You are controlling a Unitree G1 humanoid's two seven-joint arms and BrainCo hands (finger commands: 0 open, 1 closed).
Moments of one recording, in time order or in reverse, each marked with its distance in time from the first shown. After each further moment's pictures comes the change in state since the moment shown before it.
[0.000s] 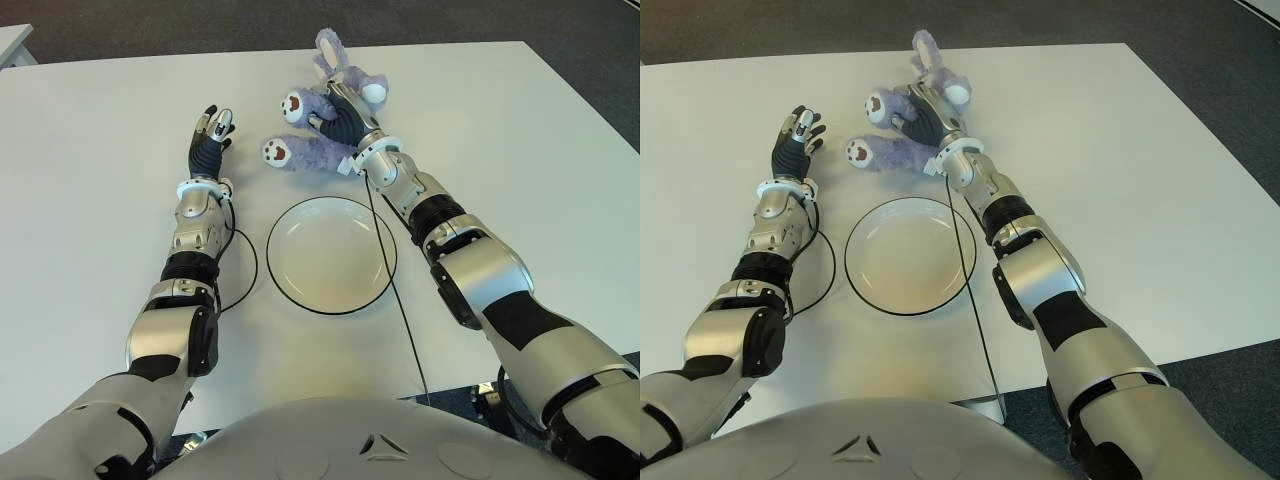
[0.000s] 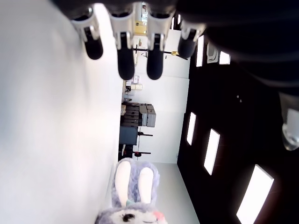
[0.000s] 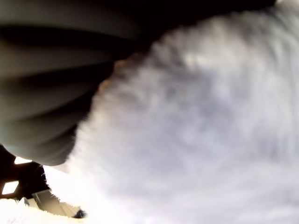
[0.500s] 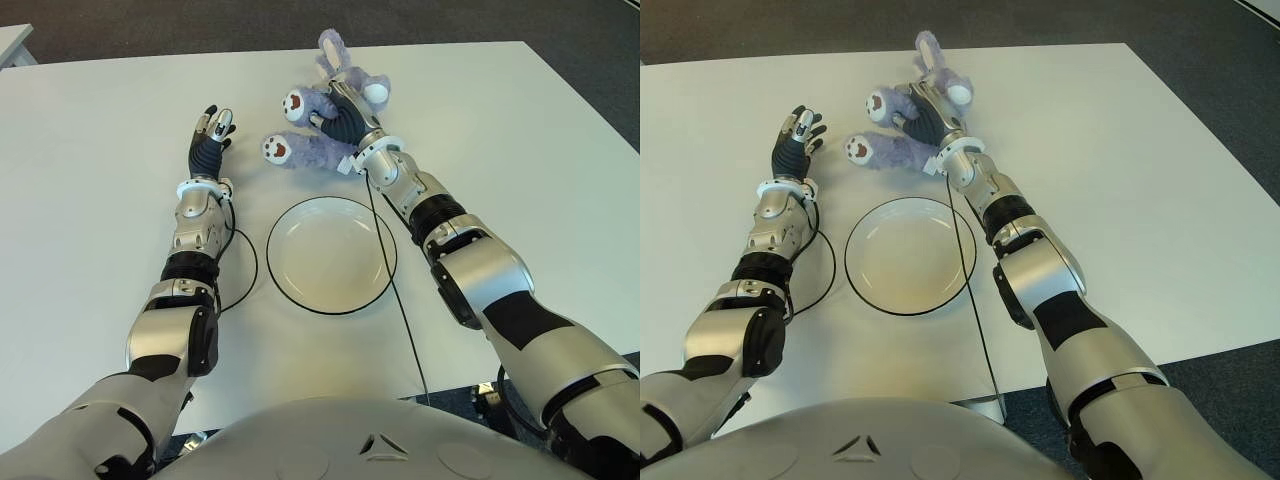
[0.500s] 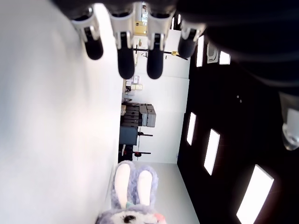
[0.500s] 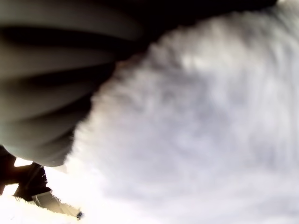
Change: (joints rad) left arm 0.000 0.000 0.000 0.000 0.000 0.001 0.000; right arm 0.000 -0.003 -0.009 -0.003 0.000 0.000 -0.002
